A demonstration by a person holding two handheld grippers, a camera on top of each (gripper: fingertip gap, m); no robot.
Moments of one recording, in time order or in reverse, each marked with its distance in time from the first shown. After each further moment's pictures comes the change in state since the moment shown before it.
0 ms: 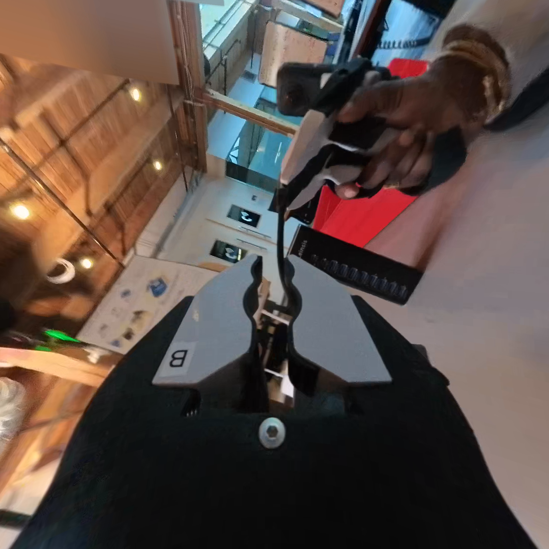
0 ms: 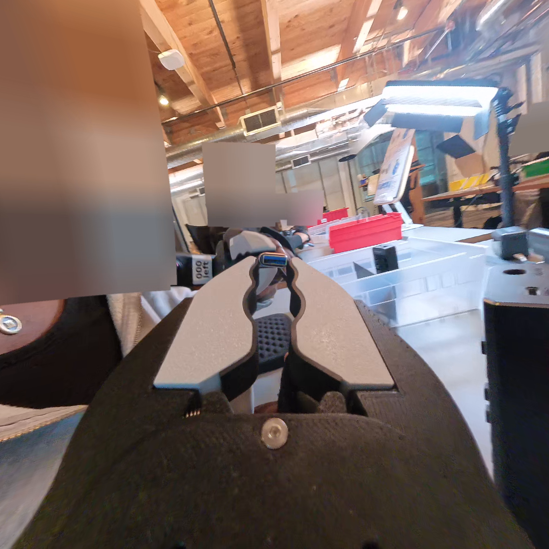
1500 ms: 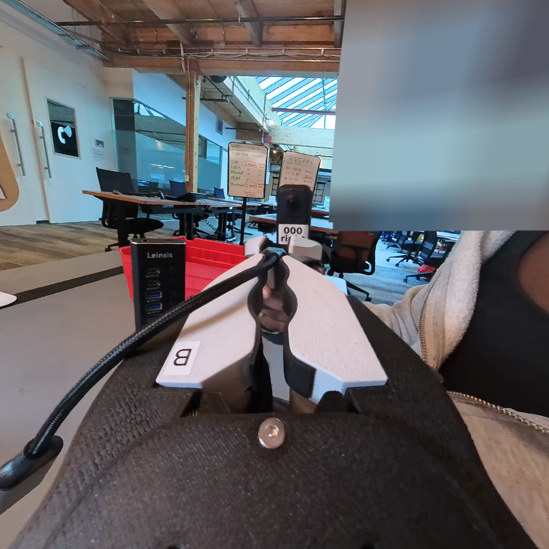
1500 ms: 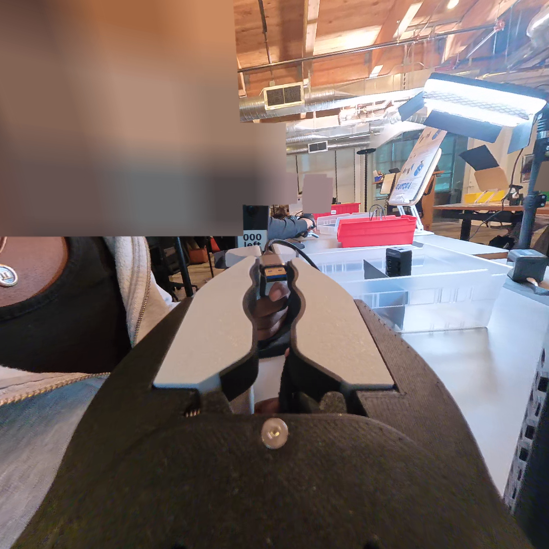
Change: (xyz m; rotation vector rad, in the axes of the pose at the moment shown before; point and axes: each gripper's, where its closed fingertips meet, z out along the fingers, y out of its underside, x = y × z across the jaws) left arm 0.008 -0.028 0.004 0.319 0.196 -1.413; right arm -0.020 0.018 0.008 -0.069 -0.075 -0.138
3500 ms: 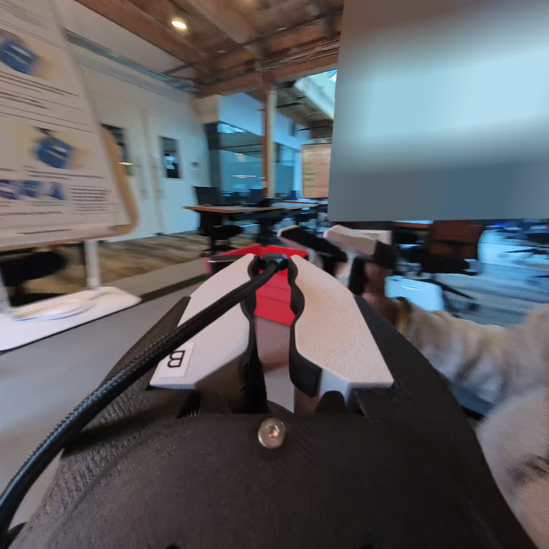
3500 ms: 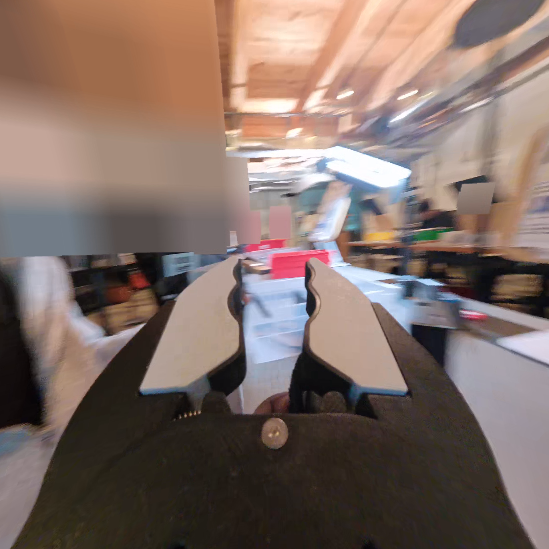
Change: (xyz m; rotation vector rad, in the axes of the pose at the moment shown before) left arm -0.039 -0.014 0.007 -0.001 -0.275 0.185; right arm 0.035 -0.031 -0.024 0.144 0.263 -0.118
